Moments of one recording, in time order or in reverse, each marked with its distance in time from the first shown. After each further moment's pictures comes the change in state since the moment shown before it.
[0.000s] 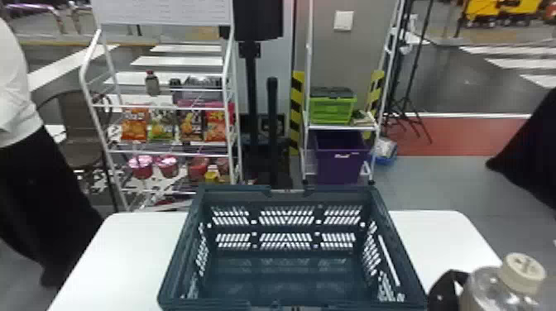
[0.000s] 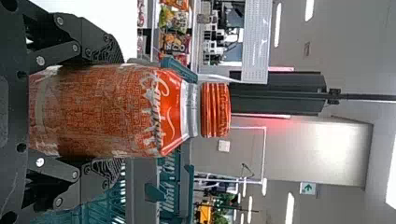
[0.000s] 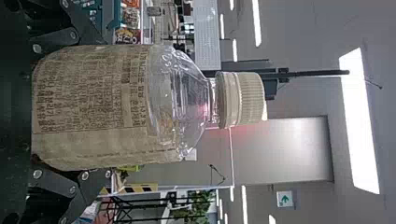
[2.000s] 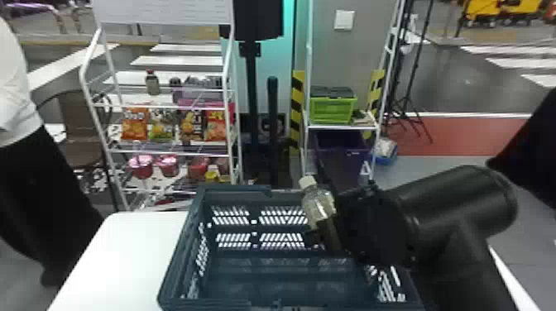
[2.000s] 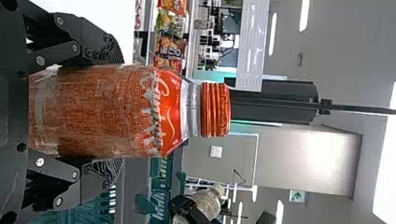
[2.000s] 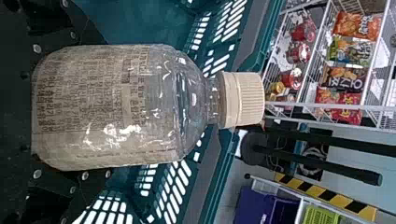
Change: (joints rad) left arm -0.034 0.006 -0.004 0.048 0.045 -0.060 0.005; right arm -1.217 0.001 0.346 0.419 -0.064 1.772 -0.188
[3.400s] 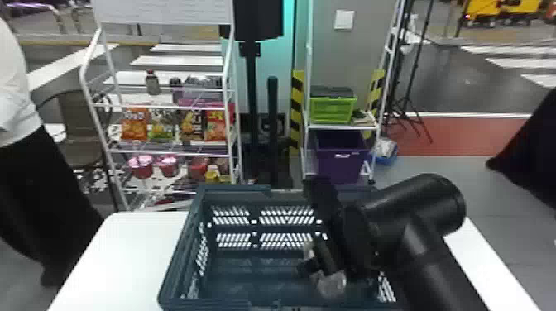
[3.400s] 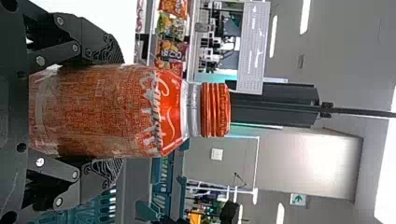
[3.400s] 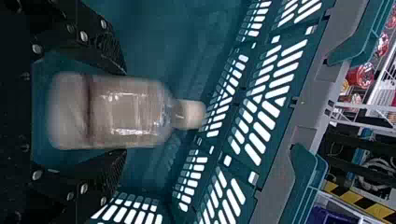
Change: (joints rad) left arm -0.004 0.003 0.007 0.003 0.013 -0.001 -0.002; right arm -0.051 0.000 0.059 0.236 -0.001 0.001 -0.010
